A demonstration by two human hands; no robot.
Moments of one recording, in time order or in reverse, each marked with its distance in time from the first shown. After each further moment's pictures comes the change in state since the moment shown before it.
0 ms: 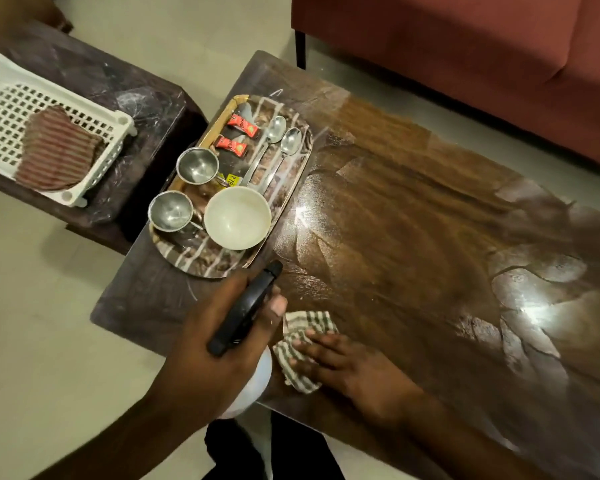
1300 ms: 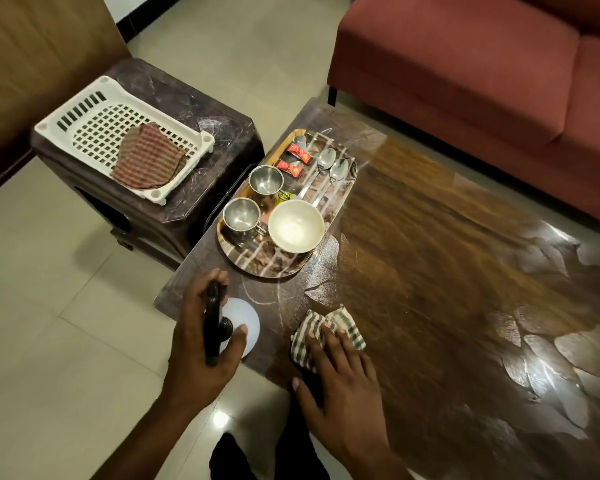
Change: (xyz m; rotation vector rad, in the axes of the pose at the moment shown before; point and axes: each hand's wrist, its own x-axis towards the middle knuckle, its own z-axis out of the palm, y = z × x) left_hand -0.020 -0.122 -0.086 0.075 0.240 0.195; right_hand 0.055 -0.125 0.036 0.000 0.299 0.594
